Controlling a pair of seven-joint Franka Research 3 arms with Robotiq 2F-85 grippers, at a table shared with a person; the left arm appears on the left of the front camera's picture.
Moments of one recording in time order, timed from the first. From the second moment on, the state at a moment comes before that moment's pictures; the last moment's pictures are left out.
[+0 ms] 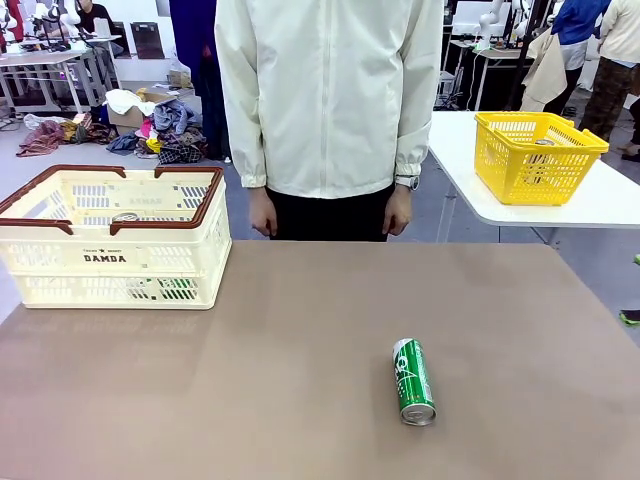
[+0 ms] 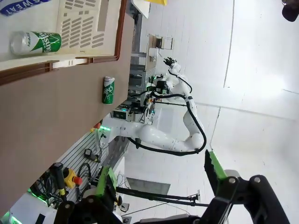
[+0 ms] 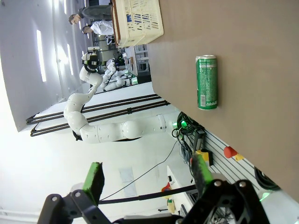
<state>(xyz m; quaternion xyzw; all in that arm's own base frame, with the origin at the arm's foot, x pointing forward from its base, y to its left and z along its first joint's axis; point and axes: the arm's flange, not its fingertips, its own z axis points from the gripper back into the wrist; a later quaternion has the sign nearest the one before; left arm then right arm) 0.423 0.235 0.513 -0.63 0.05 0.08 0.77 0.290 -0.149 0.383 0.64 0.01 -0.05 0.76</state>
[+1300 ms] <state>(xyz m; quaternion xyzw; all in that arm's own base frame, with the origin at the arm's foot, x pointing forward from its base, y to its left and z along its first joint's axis) 0.423 0.235 0.513 -0.63 0.05 0.08 0.77 0.290 -0.149 0.383 0.64 0.01 -0.05 0.76</state>
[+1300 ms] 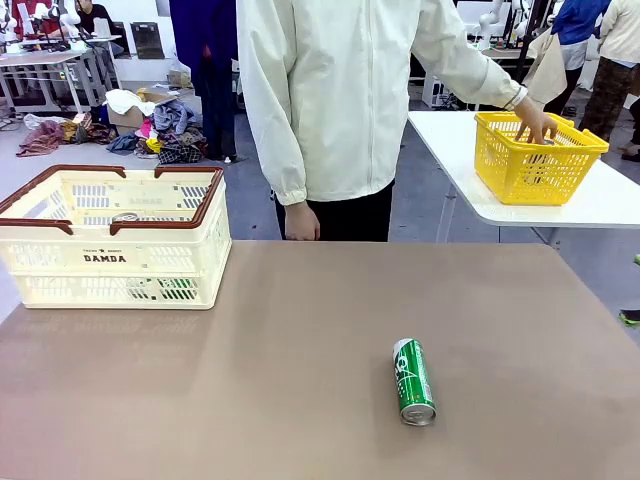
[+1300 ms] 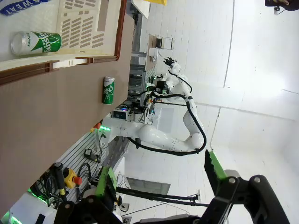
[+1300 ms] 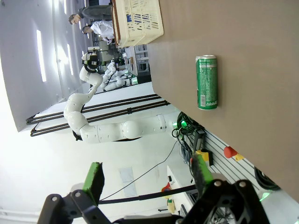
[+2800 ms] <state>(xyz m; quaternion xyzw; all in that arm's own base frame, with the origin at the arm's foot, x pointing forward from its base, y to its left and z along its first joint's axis) 0.327 -0.204 0.579 -0.26 0.03 -0.01 0.97 0.290 -0.149 0.383 0.64 0.01 -0.05 0.76</state>
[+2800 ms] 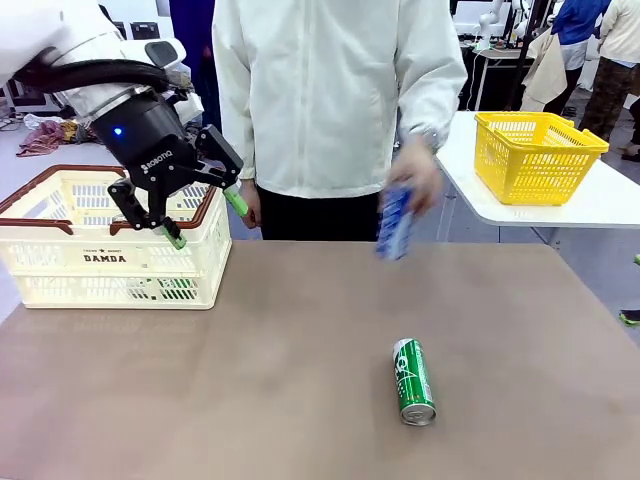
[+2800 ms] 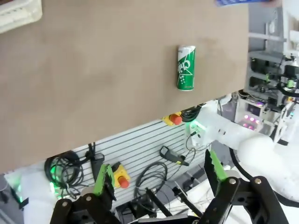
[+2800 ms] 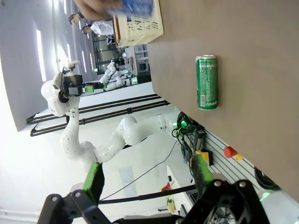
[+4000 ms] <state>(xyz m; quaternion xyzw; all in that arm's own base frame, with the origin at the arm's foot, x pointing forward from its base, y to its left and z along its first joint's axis) 0.179 0.247 0.555 -0.42 -0.09 0.03 0.90 0.290 -0.150 0.383 0.64 0.01 -0.05 0.76</state>
